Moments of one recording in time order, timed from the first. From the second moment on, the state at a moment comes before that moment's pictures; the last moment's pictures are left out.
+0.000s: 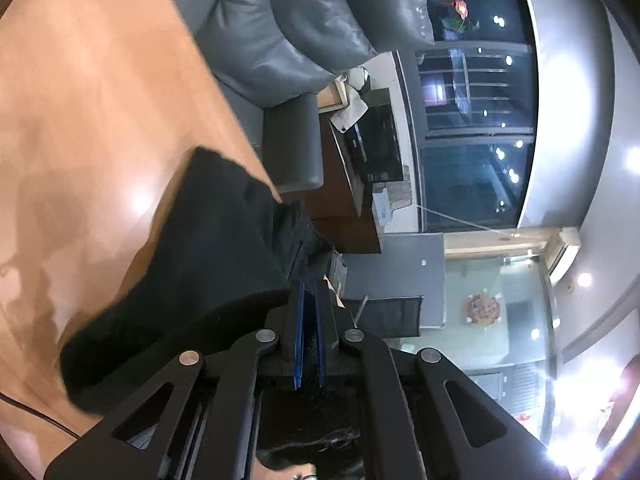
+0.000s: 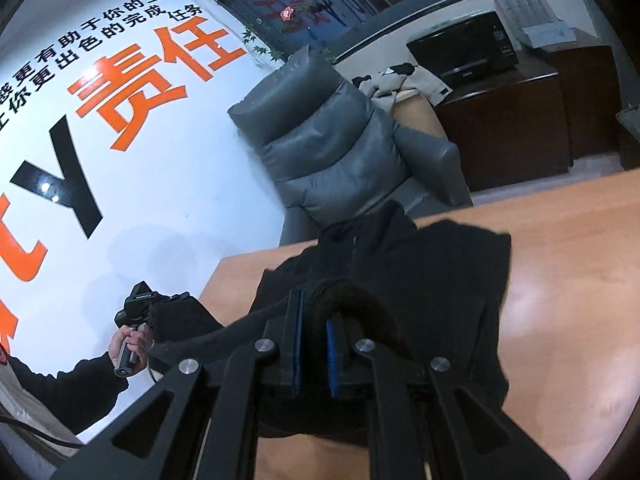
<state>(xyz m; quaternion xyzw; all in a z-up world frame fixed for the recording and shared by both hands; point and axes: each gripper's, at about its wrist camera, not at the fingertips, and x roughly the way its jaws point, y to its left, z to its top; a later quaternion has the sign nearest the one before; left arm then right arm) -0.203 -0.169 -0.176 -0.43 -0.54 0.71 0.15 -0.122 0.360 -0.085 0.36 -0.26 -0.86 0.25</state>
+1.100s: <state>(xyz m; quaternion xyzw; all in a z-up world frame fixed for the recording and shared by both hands) -0.335 -0.076 -0.231 -0.55 -0.12 0.80 0.22 -0.240 0.340 -0.167 0.45 0.03 -0.86 0.23</state>
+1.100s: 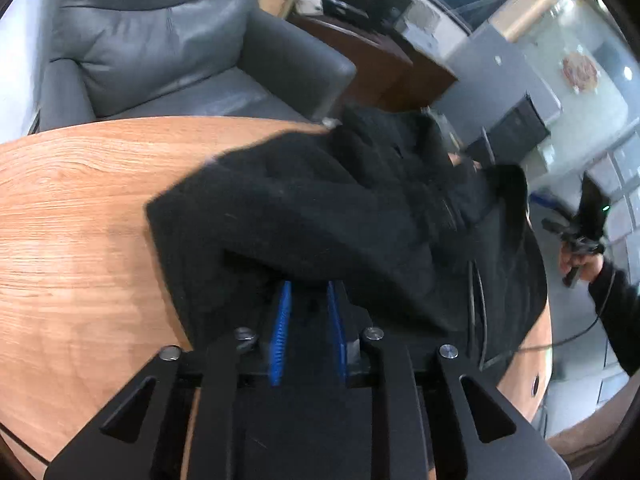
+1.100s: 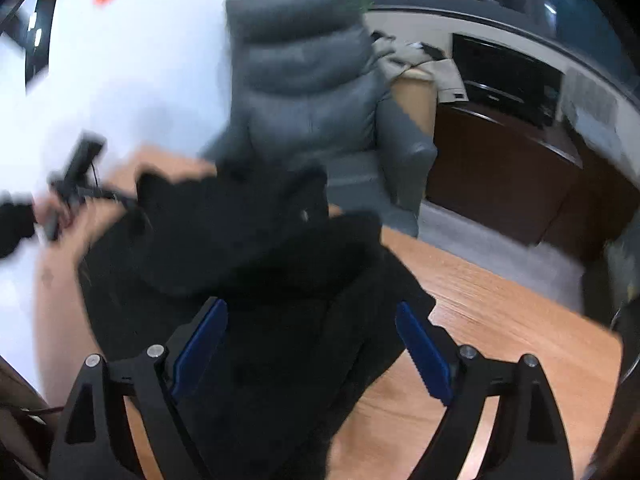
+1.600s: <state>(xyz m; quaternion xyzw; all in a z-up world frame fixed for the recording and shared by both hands) -0.354 -0.106 -0.212 -0.52 -0.13 0.79 0.29 -0.329 0.372 -0.238 0.50 -0.11 -0.82 0.26</state>
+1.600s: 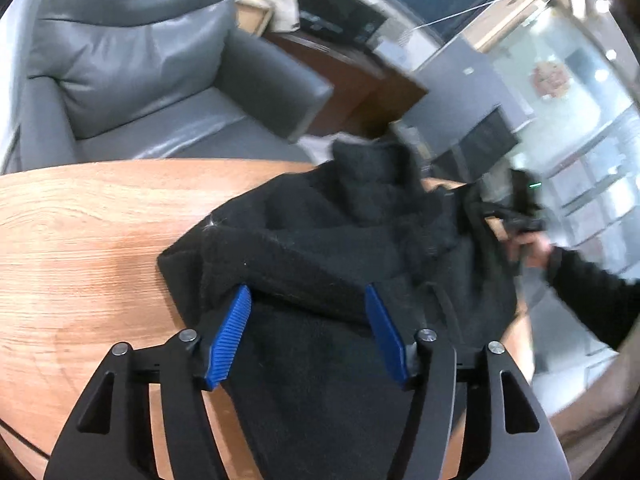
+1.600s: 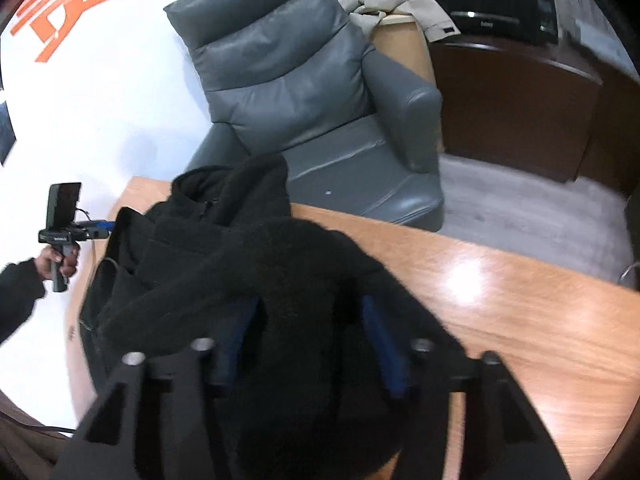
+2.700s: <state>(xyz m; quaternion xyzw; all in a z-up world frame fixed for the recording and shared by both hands) -0.384 -0.121 -0.226 -0.51 -0.15 0.79 0.30 -0.320 0.384 -0.247 0.47 -0.18 -0.82 0.28</state>
